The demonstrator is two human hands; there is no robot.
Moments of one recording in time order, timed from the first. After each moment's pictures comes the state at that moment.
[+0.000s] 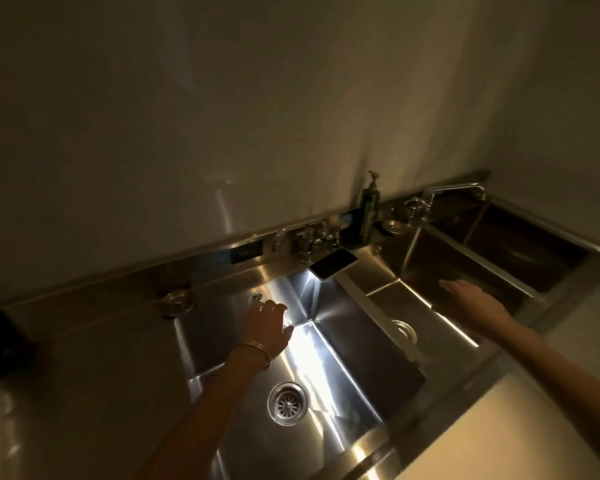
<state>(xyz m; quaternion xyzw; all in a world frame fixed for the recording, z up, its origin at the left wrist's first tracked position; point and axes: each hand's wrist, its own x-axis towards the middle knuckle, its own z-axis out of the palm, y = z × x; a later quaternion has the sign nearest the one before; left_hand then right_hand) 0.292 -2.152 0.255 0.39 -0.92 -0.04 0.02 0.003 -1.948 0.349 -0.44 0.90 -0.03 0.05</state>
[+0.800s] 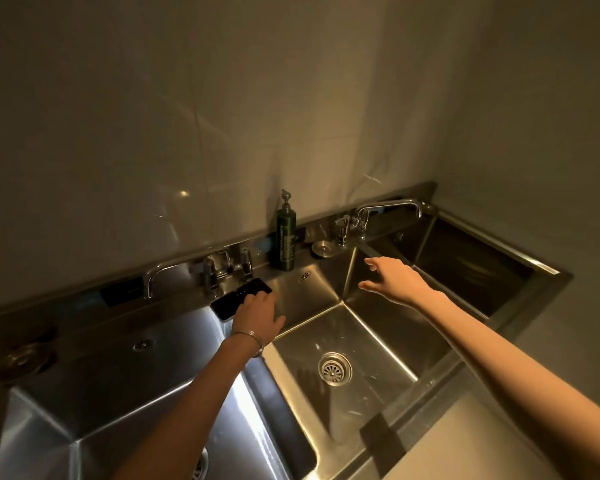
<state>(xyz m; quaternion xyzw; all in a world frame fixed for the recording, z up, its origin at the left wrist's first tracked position) 0.010 -2.146 0.280 0.39 -0.91 -0.13 0.05 -0.214 -2.008 0.370 -0.52 0.85 -0.08 0.06</state>
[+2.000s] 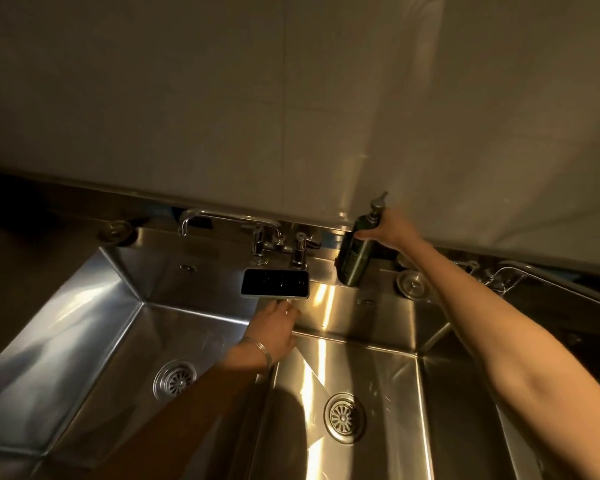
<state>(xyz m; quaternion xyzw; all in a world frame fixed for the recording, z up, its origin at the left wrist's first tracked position) -0.094 -2.167 0.224 0.59 -0.79 -0.14 -0.01 -0.321 -2.328 0.320 -0.70 0.66 -0.14 0.24</state>
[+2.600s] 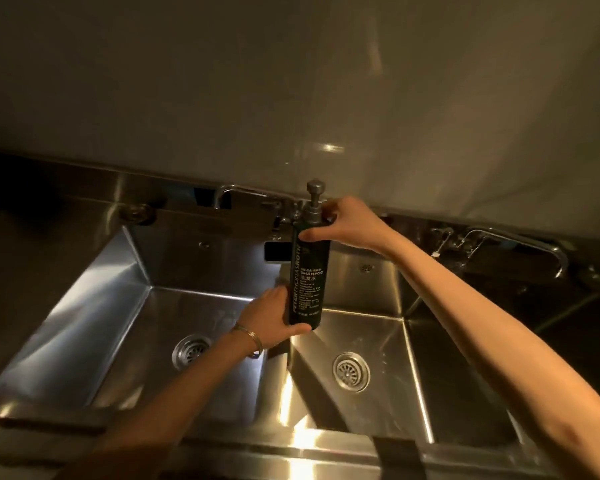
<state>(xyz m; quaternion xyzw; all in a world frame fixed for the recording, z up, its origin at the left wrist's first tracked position) 0.002 -2.049 0.245 0.56 -0.75 -0.29 0.20 -0.163 -2.117 0.407 -0.79 0.52 -0.15 0.28</state>
